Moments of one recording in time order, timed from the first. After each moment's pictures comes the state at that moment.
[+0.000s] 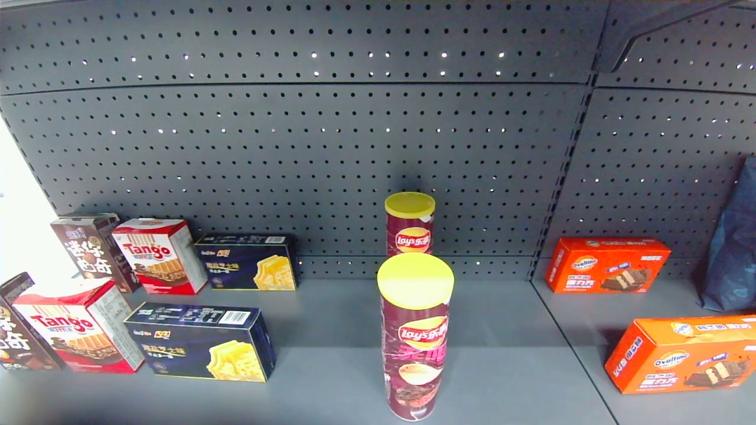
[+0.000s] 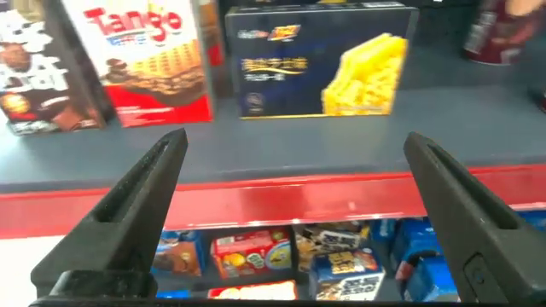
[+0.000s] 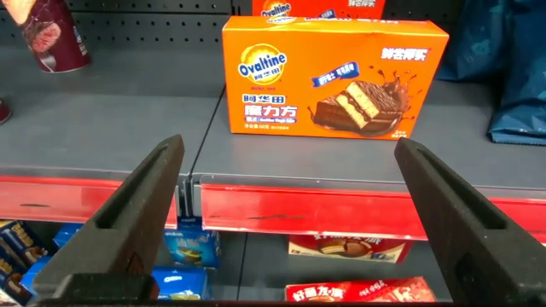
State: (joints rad) left arm 0.00 0.00 0.00 0.00 -0.08 0.02; right arm 0.00 0.00 0.00 0.00 0.05 -0.01
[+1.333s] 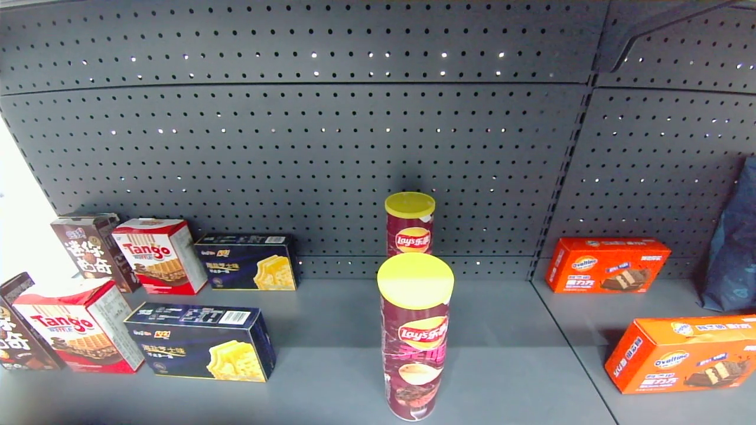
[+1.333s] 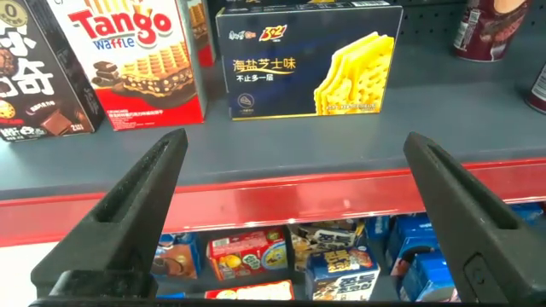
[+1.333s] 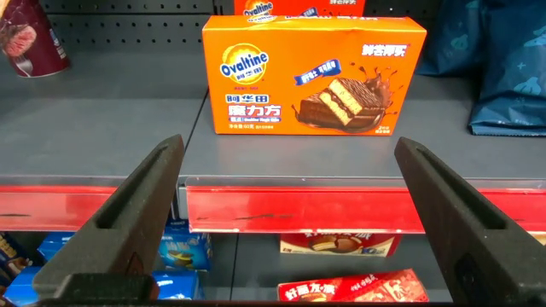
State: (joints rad) left arm 0.00 0.00 0.00 0.00 -0.09 0.02; right arm 0.00 0.00 0.00 0.00 0.00 0.00
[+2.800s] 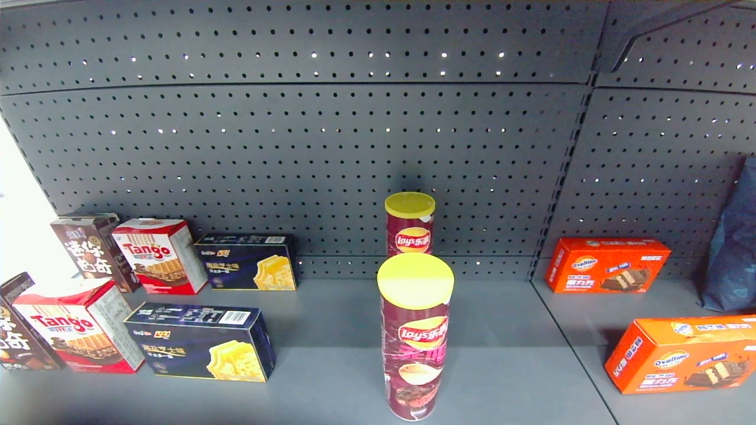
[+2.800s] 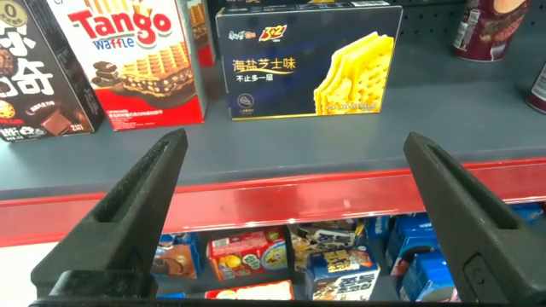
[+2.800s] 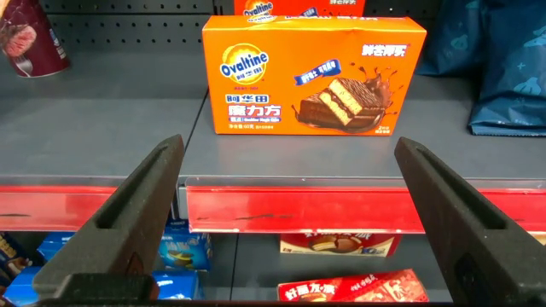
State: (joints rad) left arm 0.00 0.00 0.00 0.00 -0.09 0.02; right arm 0.00 0.00 0.00 0.00 0.00 0.00
